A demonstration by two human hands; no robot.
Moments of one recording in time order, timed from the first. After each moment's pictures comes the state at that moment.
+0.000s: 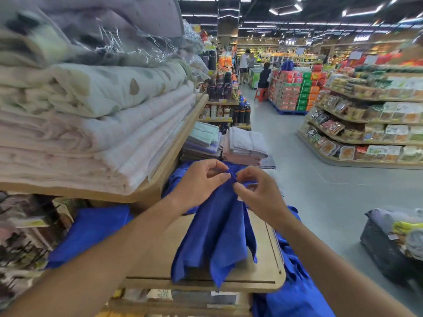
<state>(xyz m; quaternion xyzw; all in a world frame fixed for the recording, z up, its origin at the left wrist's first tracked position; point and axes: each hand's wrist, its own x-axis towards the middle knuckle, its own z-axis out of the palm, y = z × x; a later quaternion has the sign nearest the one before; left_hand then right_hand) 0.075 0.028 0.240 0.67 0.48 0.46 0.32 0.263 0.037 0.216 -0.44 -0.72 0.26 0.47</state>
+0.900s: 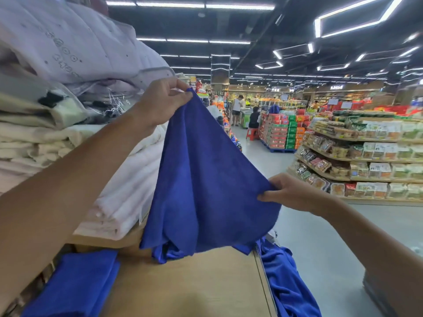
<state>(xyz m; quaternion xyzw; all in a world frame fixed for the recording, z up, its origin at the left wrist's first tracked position) 0.025 0.064 0.483 0.67 0.45 0.57 0.15 0.350 0.060 0.352 -0.50 -0.80 0.26 0.22</state>
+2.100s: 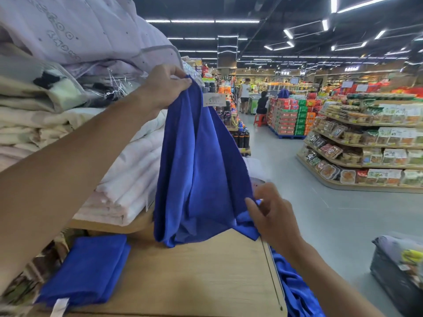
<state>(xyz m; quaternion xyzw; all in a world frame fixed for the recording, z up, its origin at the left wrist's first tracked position) 0.022 0.085 0.480 0.62 0.54 0.56 0.14 0.295 0.036 0.231 -0.42 -0.75 0.07 0.51</state>
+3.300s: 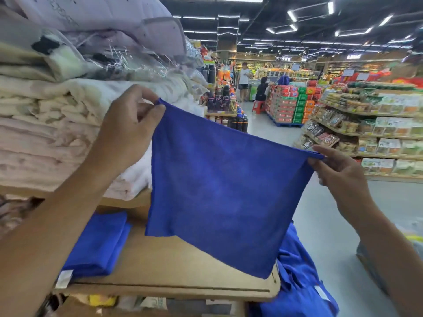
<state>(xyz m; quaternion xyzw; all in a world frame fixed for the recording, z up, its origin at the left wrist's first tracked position) -0.003 -0.037 0.379 0.65 0.48 0.58 0.05 0.403 0.042 0.285 -0.44 -0.60 0.27 0.60</state>
